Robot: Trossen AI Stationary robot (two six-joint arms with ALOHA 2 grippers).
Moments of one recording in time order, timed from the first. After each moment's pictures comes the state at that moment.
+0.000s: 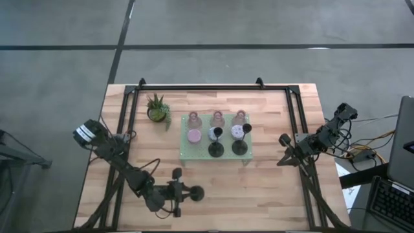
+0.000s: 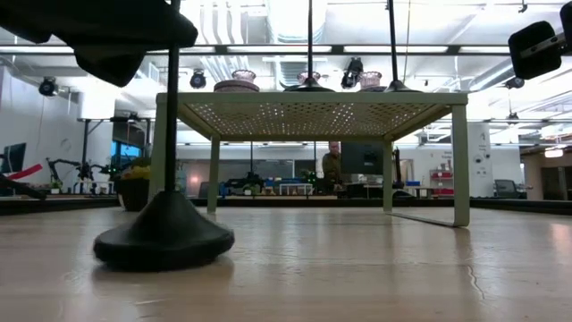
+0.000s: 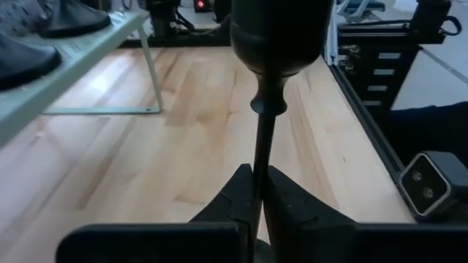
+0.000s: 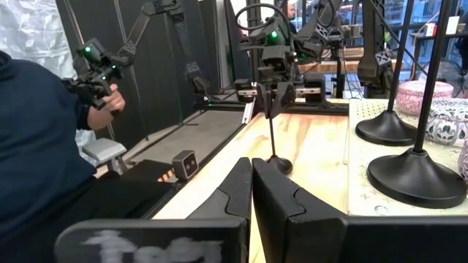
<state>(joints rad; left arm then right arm) -0.77 1.67 0.79 0.47 -0.75 -0.34 0.71 0.03 0.15 -0.15 0.24 0.16</state>
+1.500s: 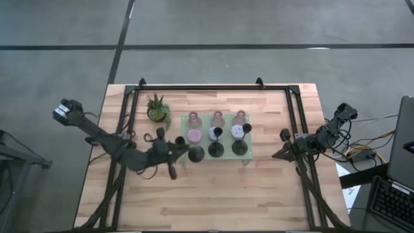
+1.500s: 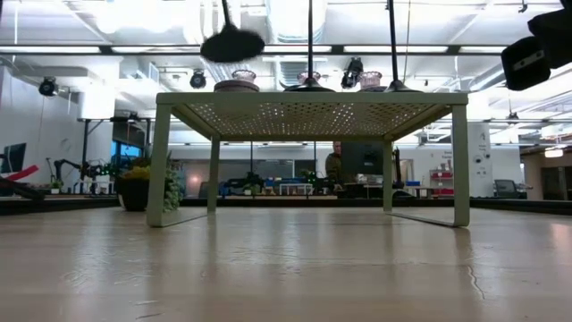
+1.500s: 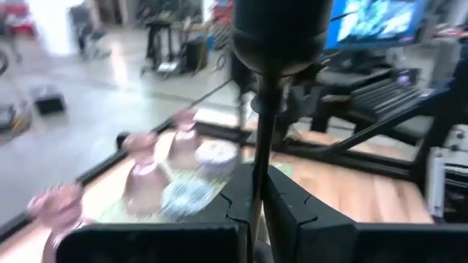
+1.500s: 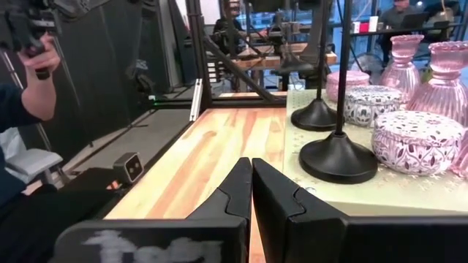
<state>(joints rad) -0.58 1.15 0.87 0.17 -0.91 -0.21 0.71 0.03 0.15 -0.18 0.44 0.17</state>
